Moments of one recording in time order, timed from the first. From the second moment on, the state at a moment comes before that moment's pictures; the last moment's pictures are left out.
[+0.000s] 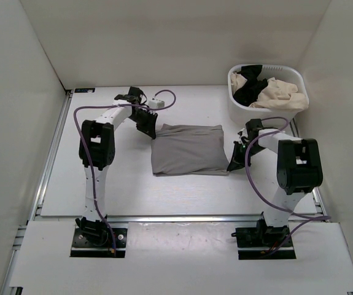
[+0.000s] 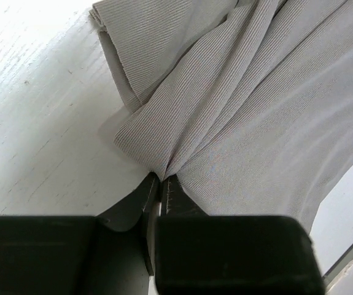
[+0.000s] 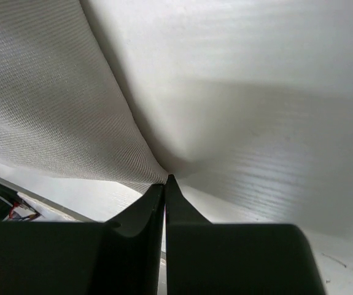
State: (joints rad) left arm -0.25 2.29 1.88 -0.86 0.55 0.36; right arm 0.10 1.78 1.03 -0.69 -0.44 0.29
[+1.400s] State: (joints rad) left arm 0.44 1.59 1.39 -0.90 0.10 0.21; right arm -0.28 1.46 1.67 -1.29 0.06 0.31
